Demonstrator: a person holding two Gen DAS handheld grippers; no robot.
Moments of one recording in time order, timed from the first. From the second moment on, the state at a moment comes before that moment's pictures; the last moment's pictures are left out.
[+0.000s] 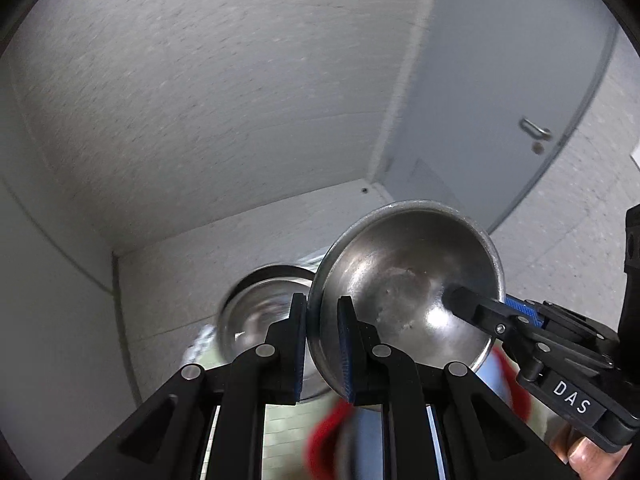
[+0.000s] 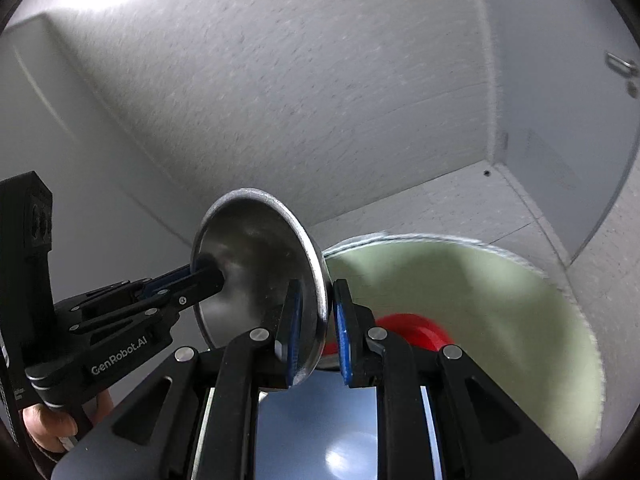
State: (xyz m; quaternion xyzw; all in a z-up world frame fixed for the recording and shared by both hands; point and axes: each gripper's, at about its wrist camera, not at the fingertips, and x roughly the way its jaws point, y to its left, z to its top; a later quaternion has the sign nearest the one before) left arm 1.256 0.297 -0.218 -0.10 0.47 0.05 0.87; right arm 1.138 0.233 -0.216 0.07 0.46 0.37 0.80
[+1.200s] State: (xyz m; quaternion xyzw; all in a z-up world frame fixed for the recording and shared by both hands) left arm 1.285 0.383 -0.305 -0.19 0.51 0.05 0.84; right arm 1.144 0.321 -0.279 -0.02 0.53 0.33 0.78
